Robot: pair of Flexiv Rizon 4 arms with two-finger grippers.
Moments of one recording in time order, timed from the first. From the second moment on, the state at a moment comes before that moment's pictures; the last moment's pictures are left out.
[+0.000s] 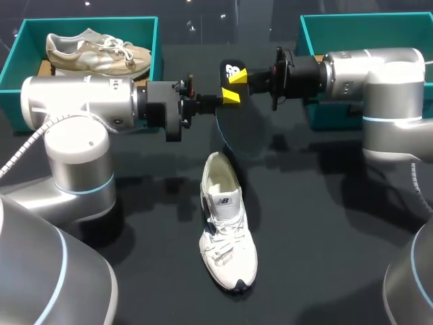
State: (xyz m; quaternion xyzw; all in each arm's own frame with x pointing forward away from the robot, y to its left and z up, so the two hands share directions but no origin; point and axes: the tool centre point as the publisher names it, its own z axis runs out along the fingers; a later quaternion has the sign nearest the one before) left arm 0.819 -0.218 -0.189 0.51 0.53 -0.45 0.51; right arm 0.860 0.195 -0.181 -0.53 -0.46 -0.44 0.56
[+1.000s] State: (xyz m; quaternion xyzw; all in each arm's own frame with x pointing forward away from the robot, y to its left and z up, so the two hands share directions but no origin) left arm 0.777 -0.151 -0.179 0.45 0.60 -0.47 0.46; right arm 0.829 0.141 -0.184 -0.48 -0.49 -0.45 0.57
